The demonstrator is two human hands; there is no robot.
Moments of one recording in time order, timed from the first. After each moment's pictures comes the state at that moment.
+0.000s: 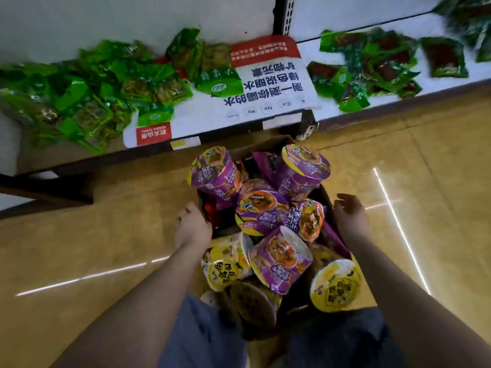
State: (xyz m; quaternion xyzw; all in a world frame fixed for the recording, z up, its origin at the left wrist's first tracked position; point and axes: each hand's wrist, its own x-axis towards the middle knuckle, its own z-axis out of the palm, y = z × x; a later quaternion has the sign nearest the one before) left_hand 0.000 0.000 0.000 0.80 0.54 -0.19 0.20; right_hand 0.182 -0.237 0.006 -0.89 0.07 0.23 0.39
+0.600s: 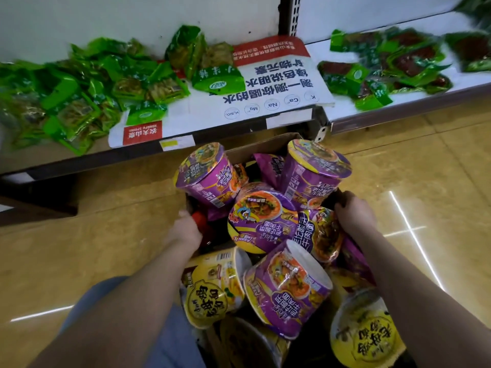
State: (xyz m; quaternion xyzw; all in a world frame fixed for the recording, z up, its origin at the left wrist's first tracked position) left_hand 0.010 0.028 -0.117 0.78 0.55 -0.21 0.20; right_hand 0.236 -0.225 -0.119 -0.95 -0.11 0.23 0.15
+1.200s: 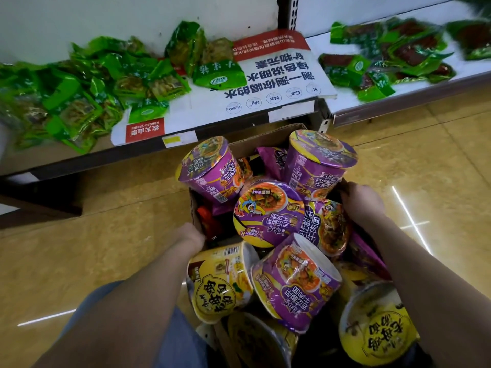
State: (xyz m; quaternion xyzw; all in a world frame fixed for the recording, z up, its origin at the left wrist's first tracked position) left_hand -0.007 0.023 -0.117 0.72 0.58 -0.24 0.29; right_hand 0.244 -0.227 -0.128 -0.96 -0.19 0.19 0.08
